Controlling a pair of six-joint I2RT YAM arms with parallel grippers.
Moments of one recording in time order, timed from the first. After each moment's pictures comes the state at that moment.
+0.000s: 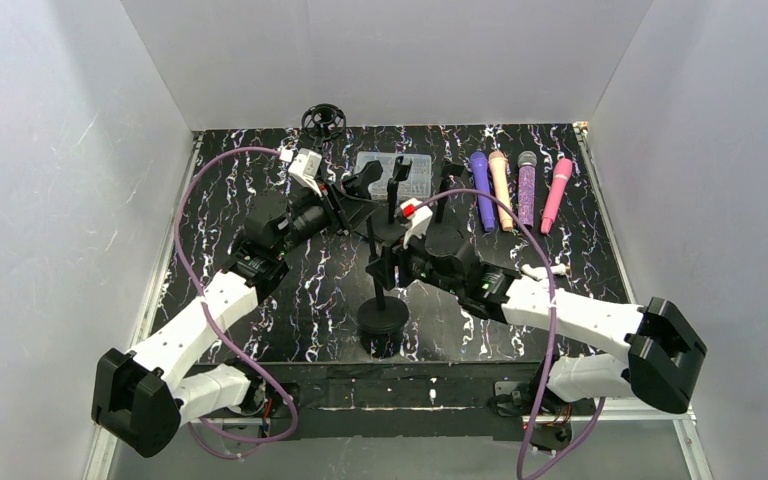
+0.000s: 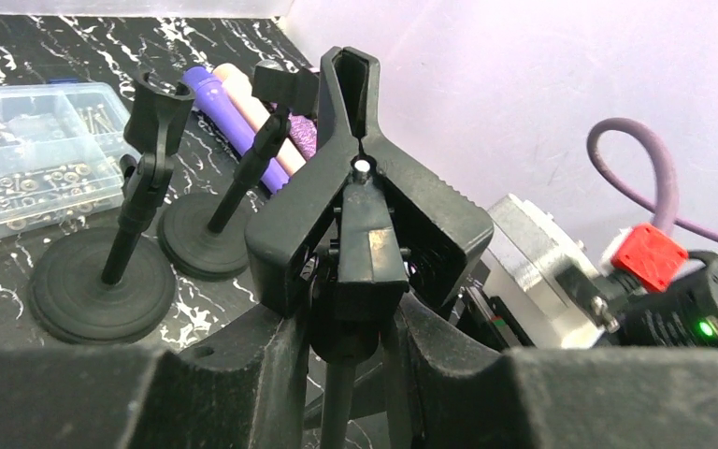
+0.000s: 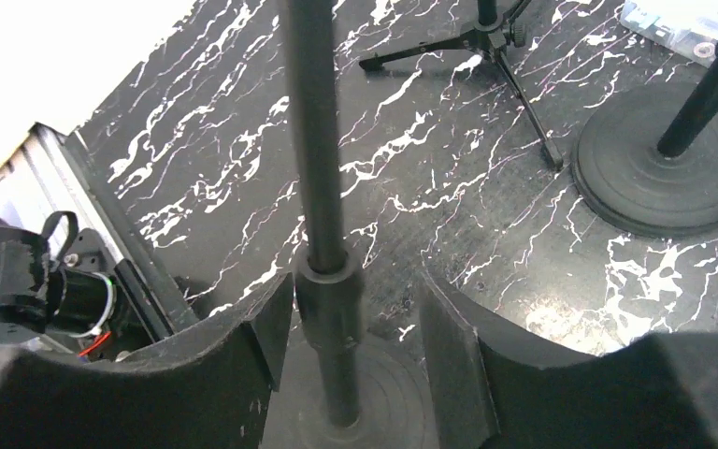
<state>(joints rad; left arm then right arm) -0.51 1.10 0.81 0.30 0.39 -0.58 0.99 1.24 0.78 0.18 -0.04 0.36</state>
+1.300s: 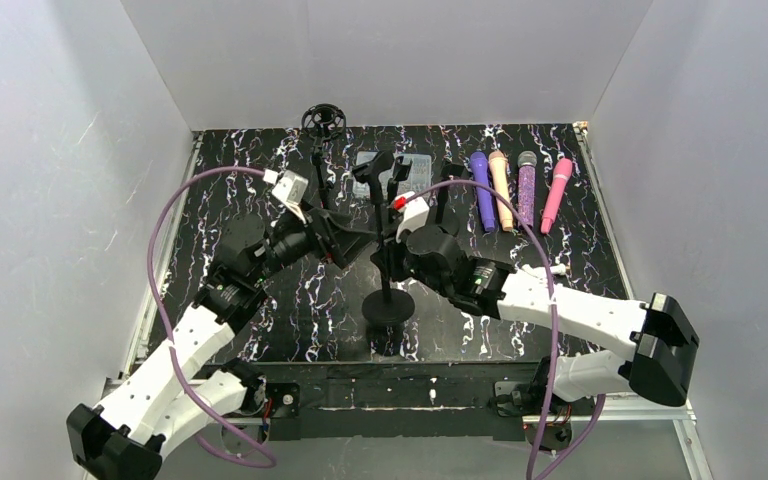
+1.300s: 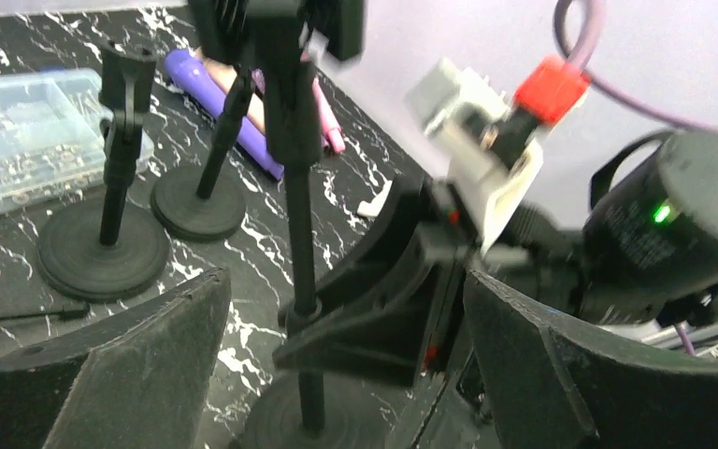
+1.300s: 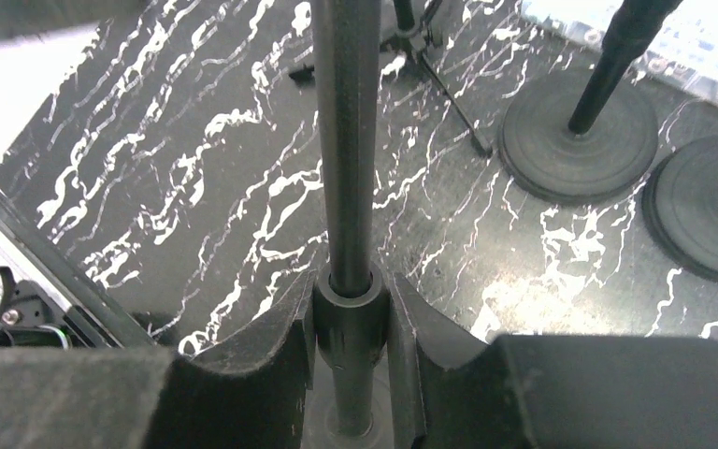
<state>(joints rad) -0.54 0.86 0.79 0.07 0.38 -0.48 1.09 1.29 0.95 -0.07 0.29 0.41</state>
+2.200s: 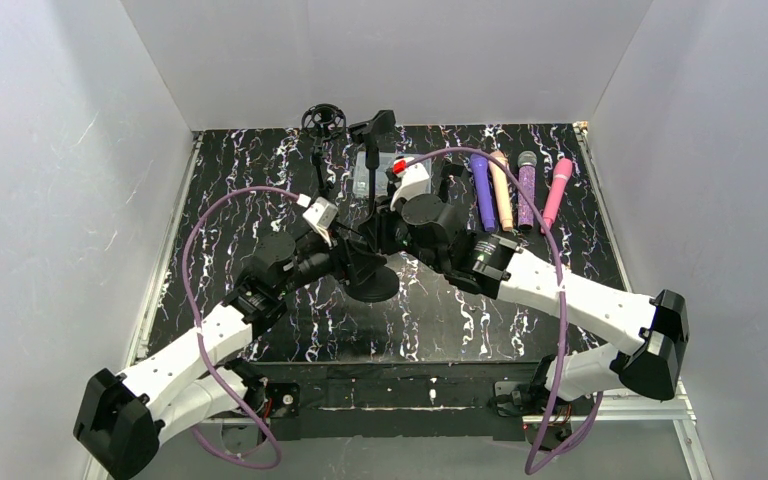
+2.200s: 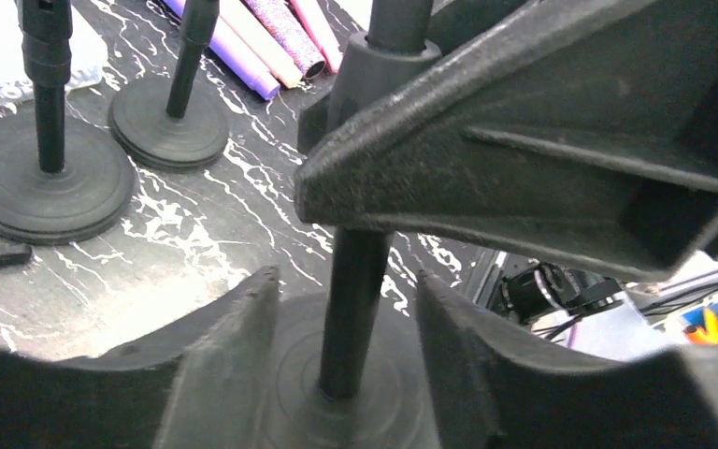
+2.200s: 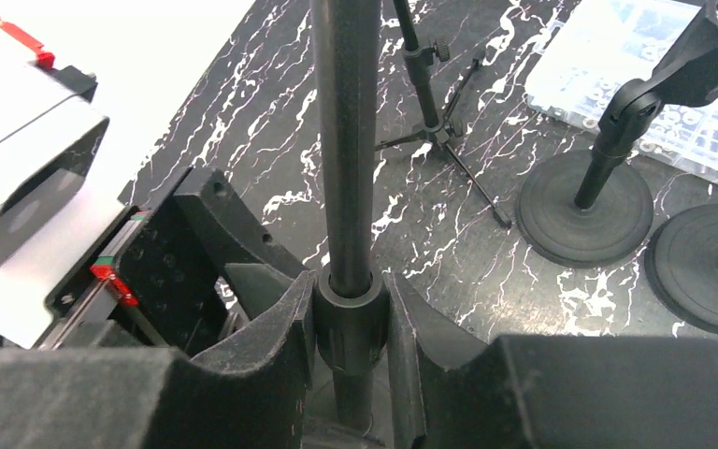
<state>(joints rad) -0.64 0.91 0.57 0.25 0.37 -0.47 1.09 1.34 1.25 -0.22 0.32 0.45</state>
